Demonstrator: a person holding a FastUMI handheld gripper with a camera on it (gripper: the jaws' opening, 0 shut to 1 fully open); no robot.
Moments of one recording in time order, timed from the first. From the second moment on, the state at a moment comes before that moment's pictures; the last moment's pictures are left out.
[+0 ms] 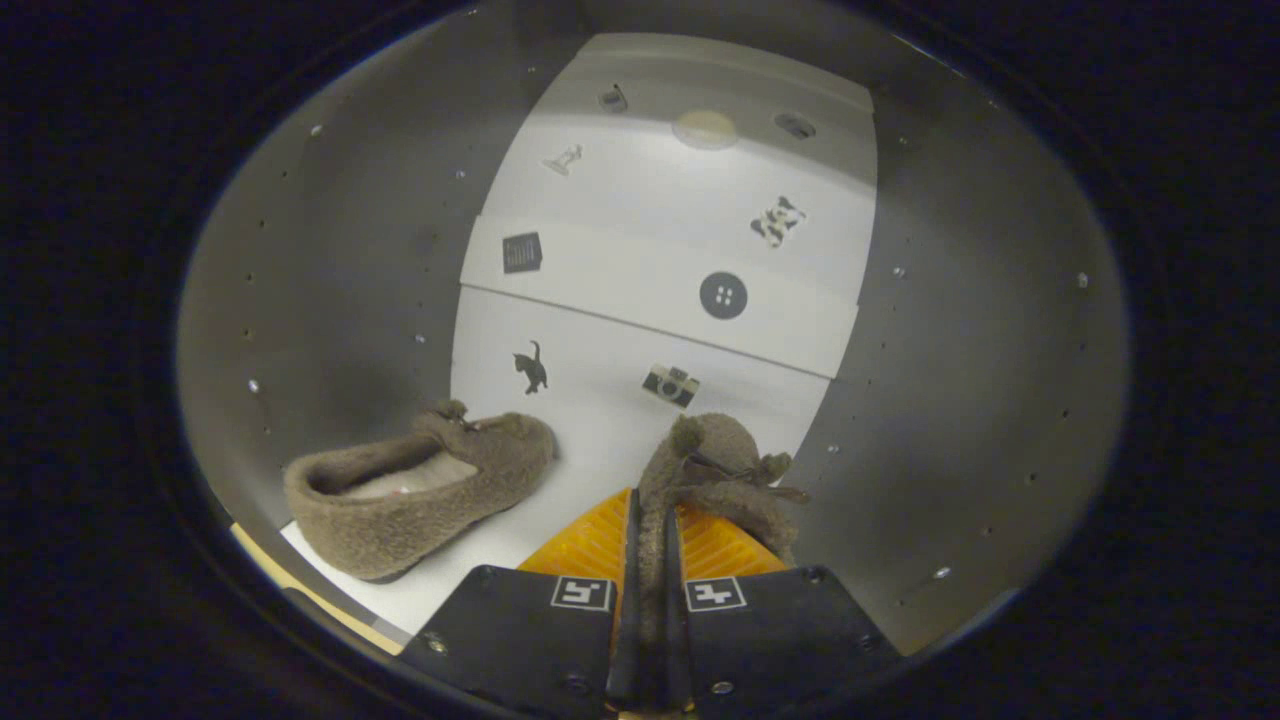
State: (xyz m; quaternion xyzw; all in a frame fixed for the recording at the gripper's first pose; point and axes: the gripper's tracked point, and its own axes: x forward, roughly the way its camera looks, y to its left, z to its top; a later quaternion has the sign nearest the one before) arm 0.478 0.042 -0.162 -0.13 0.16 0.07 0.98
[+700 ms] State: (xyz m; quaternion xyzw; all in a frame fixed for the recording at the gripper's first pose) arm 0.482 0.070 -0.164 -0.05 0.14 0.07 0.99
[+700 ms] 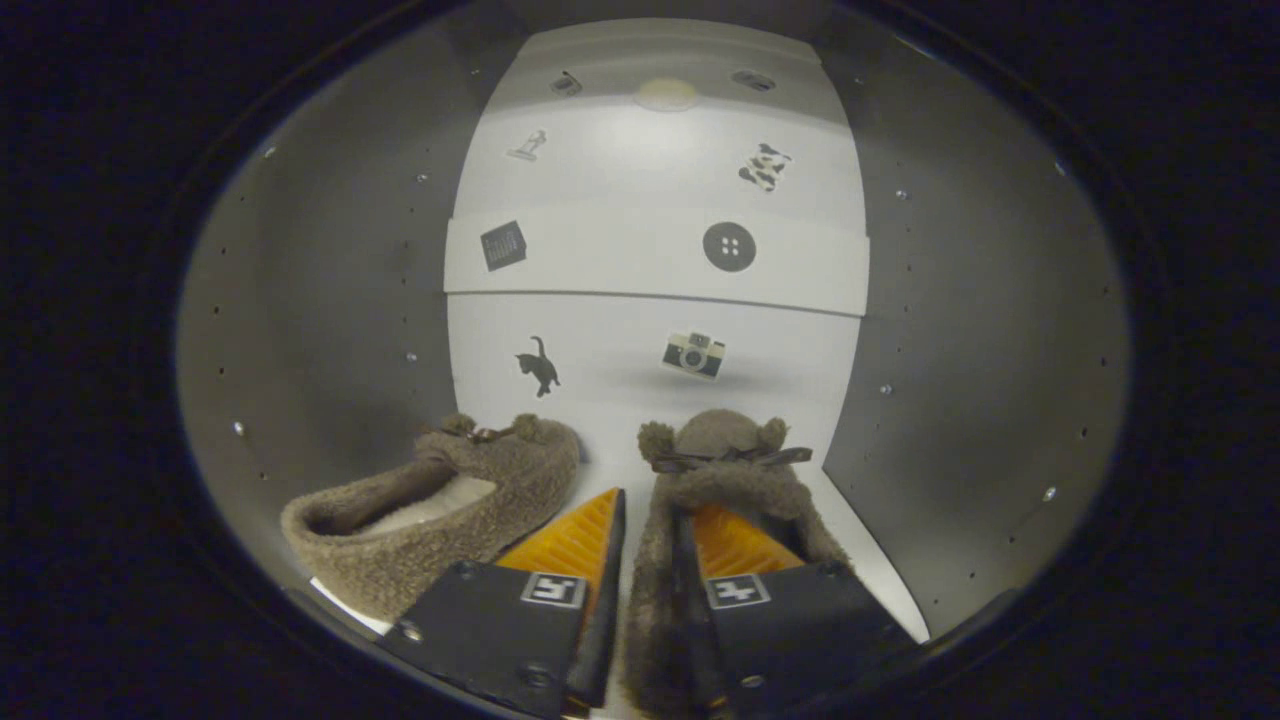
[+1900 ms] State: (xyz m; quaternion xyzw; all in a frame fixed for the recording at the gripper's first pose) arm 0.106 0.092 -0.080 0.03 0.04 0.17 0.98
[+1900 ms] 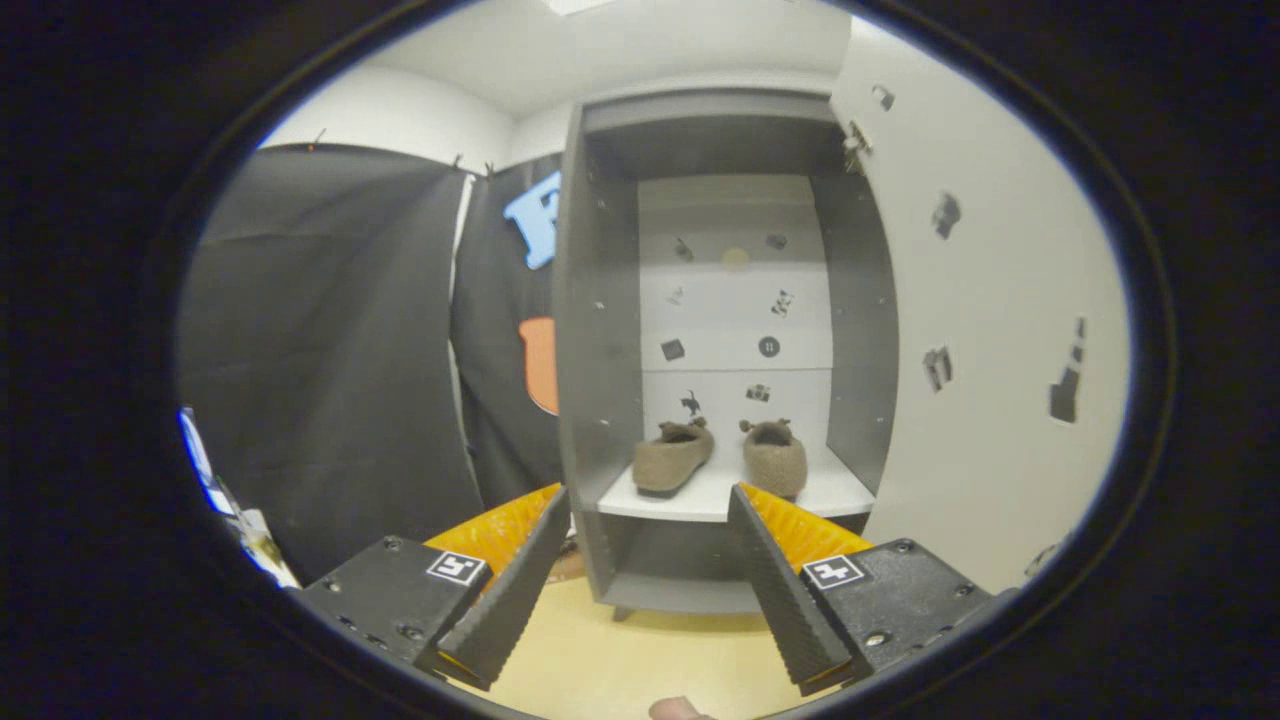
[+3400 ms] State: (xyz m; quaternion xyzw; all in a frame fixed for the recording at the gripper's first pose) arm -0.070 -0.328 -0.050 0.00 -0.04 -0.03 1.00
